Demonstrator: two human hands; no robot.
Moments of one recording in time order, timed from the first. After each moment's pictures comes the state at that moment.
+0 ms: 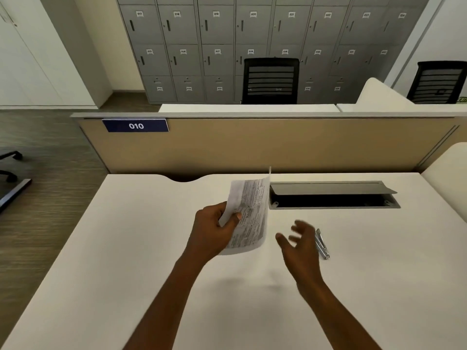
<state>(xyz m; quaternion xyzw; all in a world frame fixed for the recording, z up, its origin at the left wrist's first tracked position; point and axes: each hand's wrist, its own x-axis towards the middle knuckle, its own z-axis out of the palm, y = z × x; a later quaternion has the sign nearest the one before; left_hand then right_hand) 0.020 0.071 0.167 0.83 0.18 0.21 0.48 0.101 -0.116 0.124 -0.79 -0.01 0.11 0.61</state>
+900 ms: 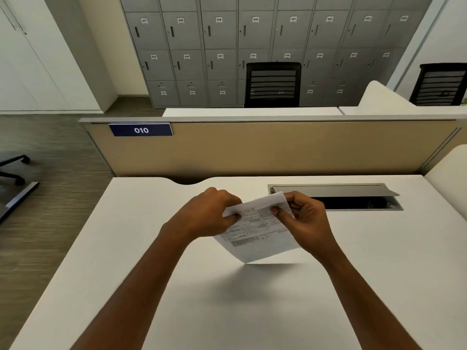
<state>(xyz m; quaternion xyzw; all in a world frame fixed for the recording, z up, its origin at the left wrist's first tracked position) 0.029 0.102 0.236 0.97 0.05 0.00 0.23 0.139 -0.115 0.194 -0.68 -0.35 0.09 0.64</state>
